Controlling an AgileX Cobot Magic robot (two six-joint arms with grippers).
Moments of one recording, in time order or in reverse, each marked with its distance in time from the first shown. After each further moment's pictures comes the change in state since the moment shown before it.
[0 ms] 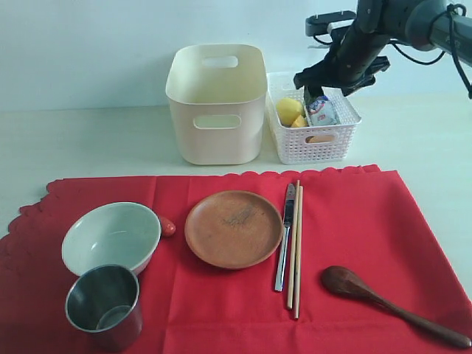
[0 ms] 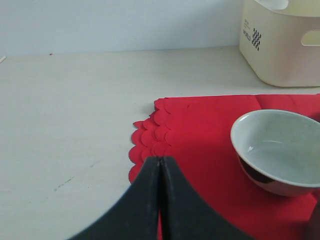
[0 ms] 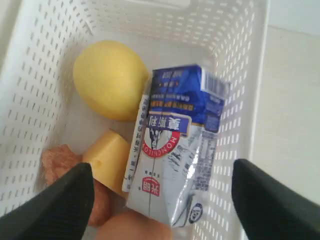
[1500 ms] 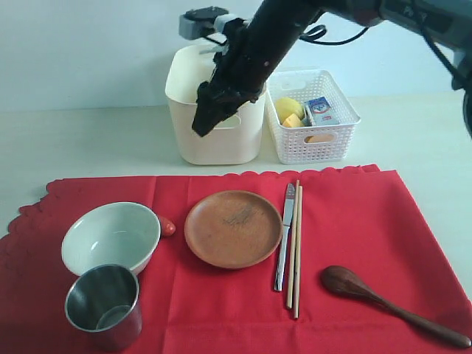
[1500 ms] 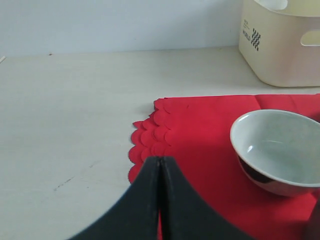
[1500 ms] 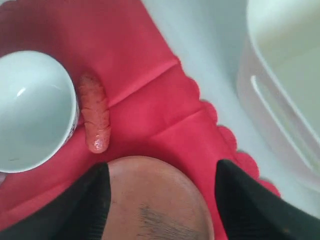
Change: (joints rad) left arm 0.000 0.000 0.000 0.000 0.000 0.000; right arm 0.285 -0.174 0.117 0.436 0.290 -0.573
